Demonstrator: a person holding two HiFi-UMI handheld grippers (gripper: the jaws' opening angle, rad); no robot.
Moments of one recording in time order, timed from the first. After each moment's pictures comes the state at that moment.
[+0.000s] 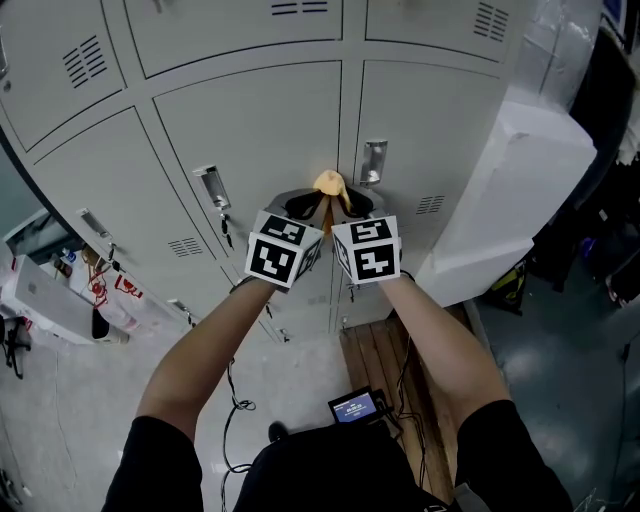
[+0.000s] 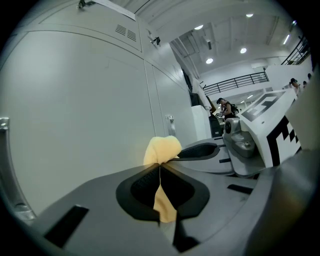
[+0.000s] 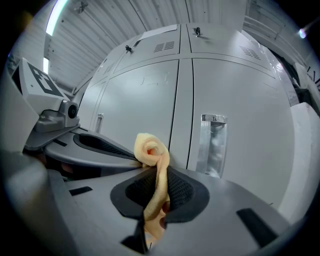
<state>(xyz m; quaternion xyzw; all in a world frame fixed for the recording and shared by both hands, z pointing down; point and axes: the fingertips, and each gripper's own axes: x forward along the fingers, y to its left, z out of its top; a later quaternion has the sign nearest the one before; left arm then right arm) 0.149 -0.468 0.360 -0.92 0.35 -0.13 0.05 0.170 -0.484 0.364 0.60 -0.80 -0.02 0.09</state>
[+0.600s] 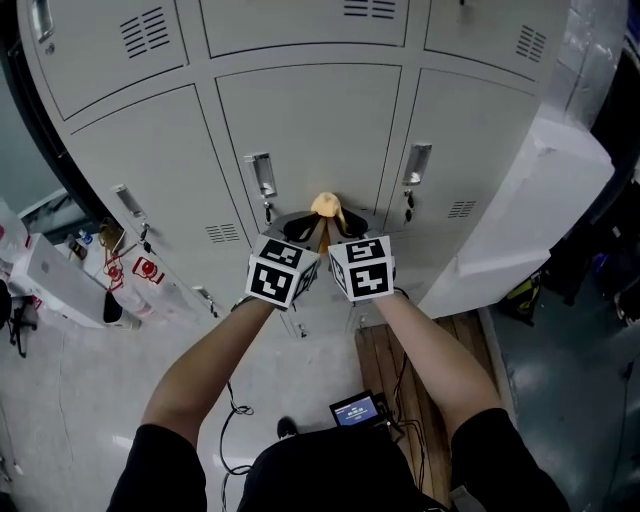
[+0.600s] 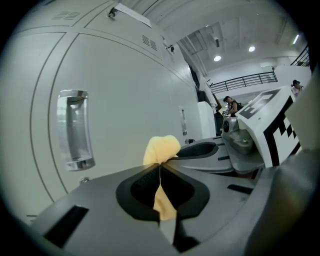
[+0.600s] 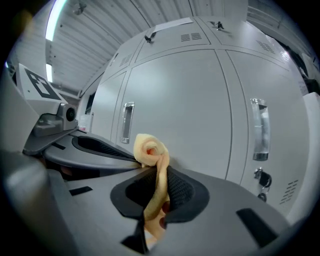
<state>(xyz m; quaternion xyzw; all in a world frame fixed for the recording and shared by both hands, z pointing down) 0.053 -0.446 0.396 -0.91 0.39 -0.14 0.02 0.073 -0.465 0.401 0.56 -0.82 0.00 0.10</state>
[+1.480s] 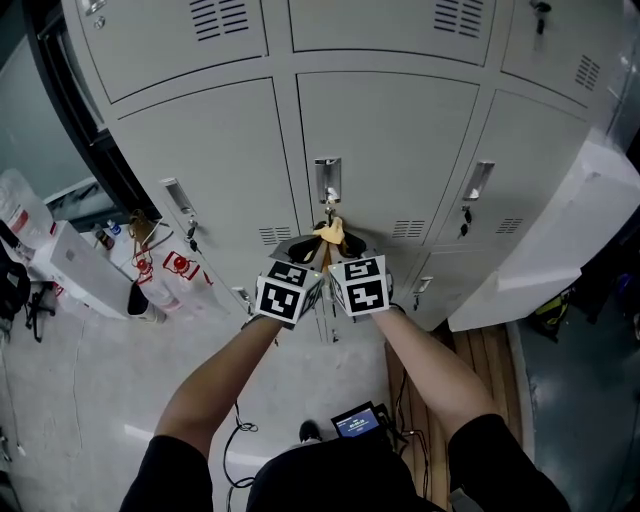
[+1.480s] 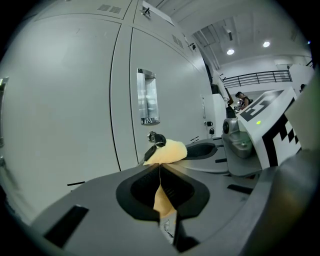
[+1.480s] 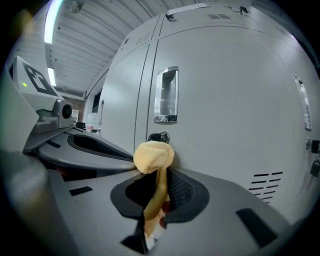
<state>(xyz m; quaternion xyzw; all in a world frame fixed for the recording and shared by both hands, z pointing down) -0.069 -0.459 0.443 -0.88 0.44 -0.17 -0.02 -0.053 -0.481 0.446 0.52 -0.85 0.03 0.11</state>
